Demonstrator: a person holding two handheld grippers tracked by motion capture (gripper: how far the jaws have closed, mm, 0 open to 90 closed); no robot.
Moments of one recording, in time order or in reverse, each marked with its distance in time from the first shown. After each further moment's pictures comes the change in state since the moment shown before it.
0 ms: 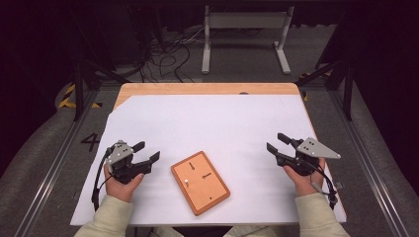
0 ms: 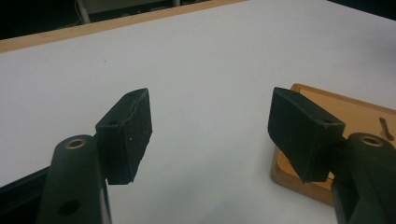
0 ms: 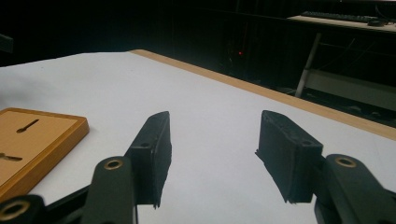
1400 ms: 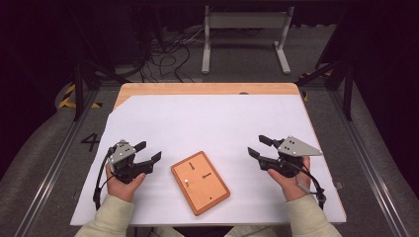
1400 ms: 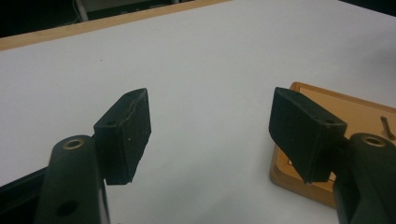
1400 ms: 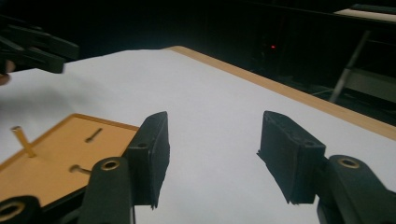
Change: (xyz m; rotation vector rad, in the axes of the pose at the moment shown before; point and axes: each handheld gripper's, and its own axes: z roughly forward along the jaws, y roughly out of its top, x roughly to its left) left arm -0.003 0.000 0.005 0.012 -0.005 0.001; right arm 0.048 0.034 0.018 0.049 0.126 -0.023
